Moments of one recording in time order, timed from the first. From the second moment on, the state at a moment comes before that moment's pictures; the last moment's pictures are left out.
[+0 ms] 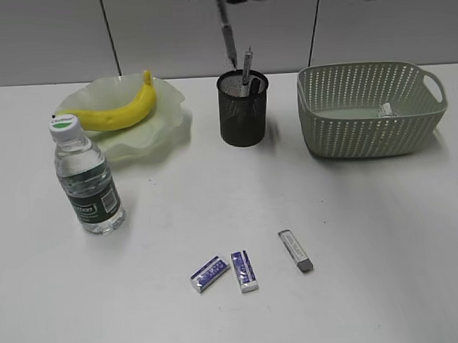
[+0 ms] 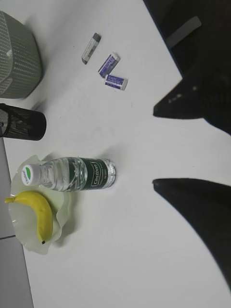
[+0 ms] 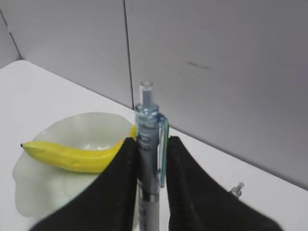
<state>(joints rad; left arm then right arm) -0.56 0.02 -0.54 0.07 1.06 -0.15 0.60 1.82 -1.45 -0.13 0.04 0.16</state>
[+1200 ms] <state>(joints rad) -0.56 0.02 -0.54 0.07 1.06 -0.15 0.49 2.14 -1.35 -0.04 -0.52 0.16</state>
